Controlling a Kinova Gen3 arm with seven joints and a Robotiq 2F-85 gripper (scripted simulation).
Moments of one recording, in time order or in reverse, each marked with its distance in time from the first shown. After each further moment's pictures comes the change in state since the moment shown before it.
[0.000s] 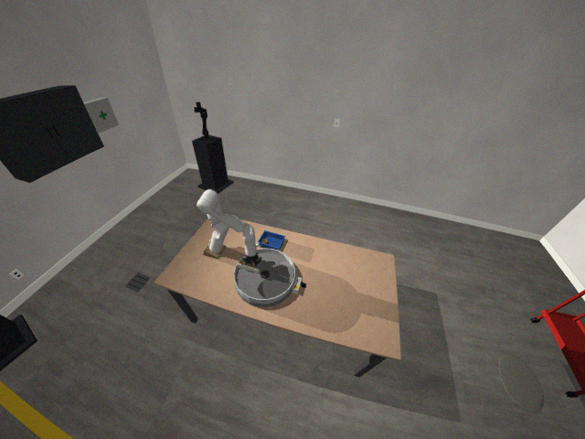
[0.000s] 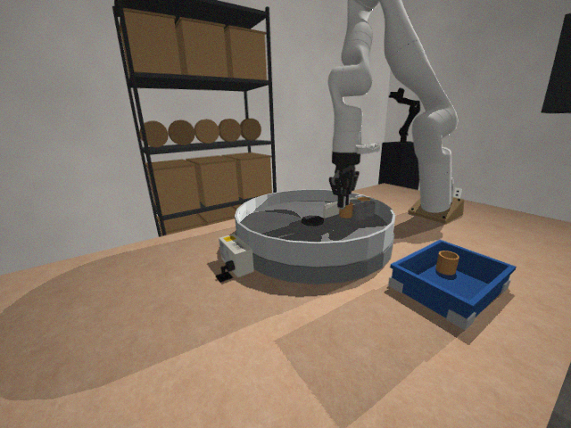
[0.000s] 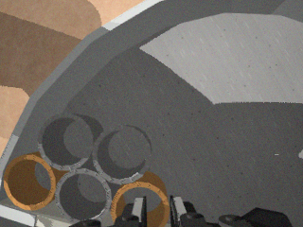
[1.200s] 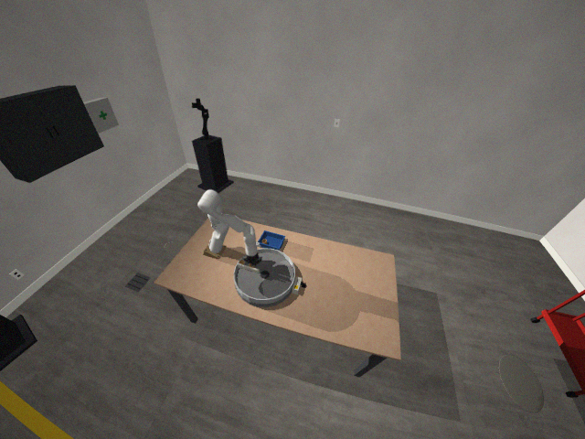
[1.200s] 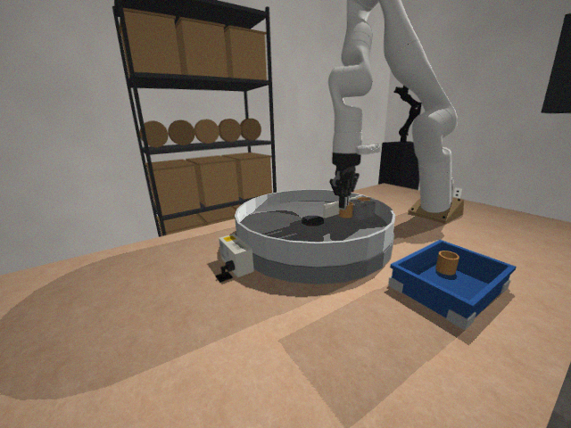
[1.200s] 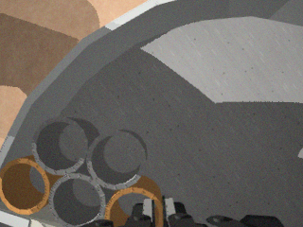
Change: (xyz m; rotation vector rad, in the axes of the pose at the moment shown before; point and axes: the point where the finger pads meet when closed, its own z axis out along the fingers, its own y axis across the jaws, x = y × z) arm 0.003 0.004 0.002 -0.005 0.004 -0.011
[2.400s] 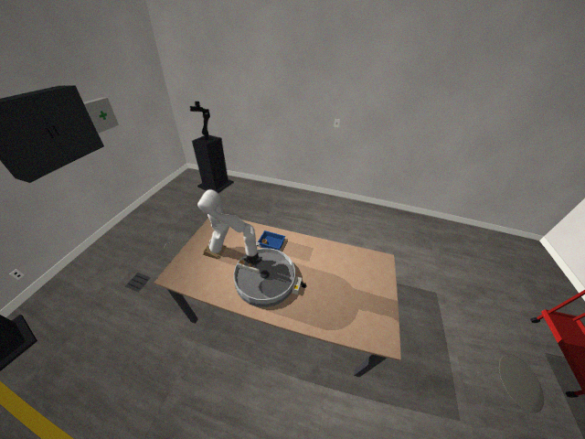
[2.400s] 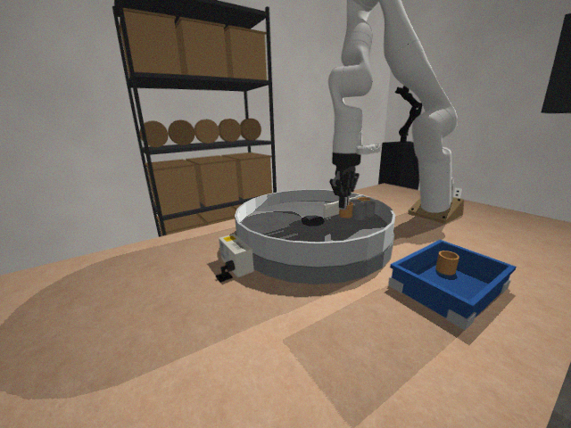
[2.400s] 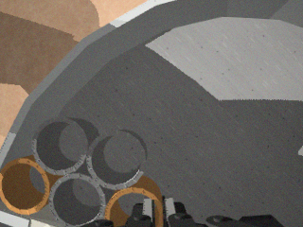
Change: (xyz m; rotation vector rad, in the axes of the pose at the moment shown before) arm 0.000 0.000 0.000 0.000 0.000 0.000
